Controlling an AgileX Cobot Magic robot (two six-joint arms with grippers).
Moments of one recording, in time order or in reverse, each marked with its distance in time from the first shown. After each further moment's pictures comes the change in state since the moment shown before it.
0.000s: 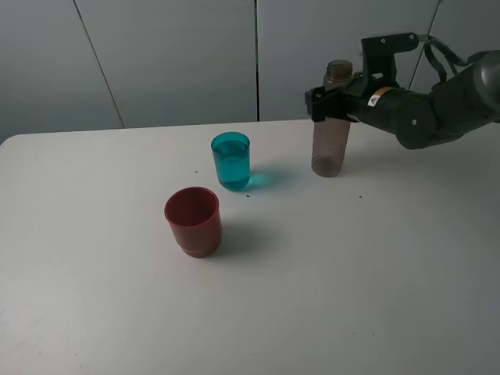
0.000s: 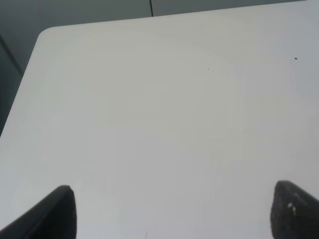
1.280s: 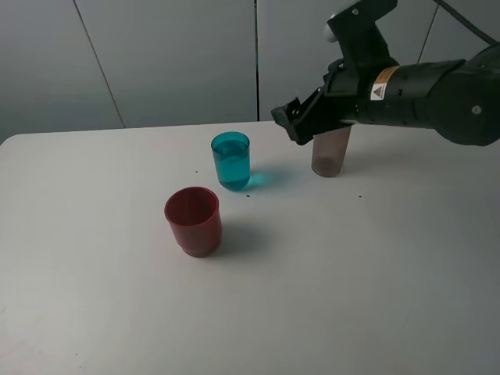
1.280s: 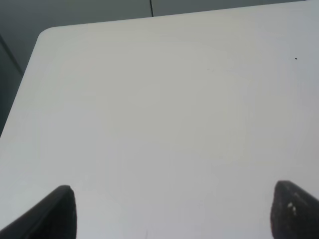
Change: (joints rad) left arm 0.000 0.000 0.000 0.000 0.000 0.000; right arm 0.221 -0.396 0.209 -0.176 0.286 -0.088
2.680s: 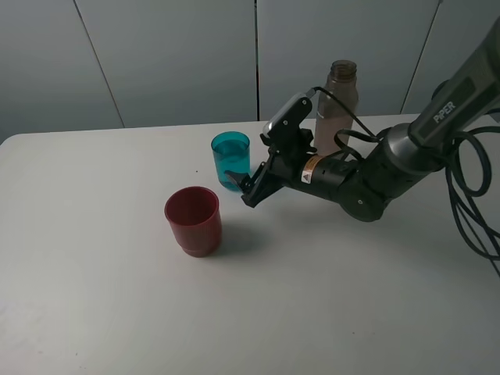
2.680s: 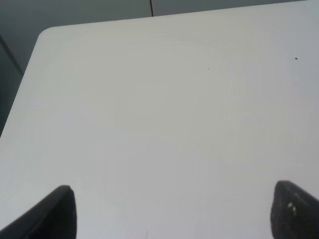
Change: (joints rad) left arm 0.000 0.000 0.000 0.000 0.000 0.000; right arm 0.017 0.636 -0.157 -0.138 -0.615 -0.051
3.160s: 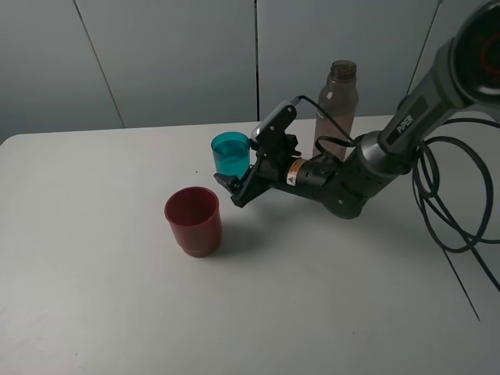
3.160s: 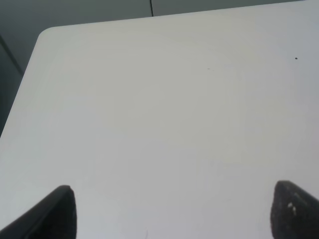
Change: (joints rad) left arm 0.000 0.000 0.000 0.000 0.000 0.002; right arm 0.000 0.135 -0.148 -0.050 0.000 0.059
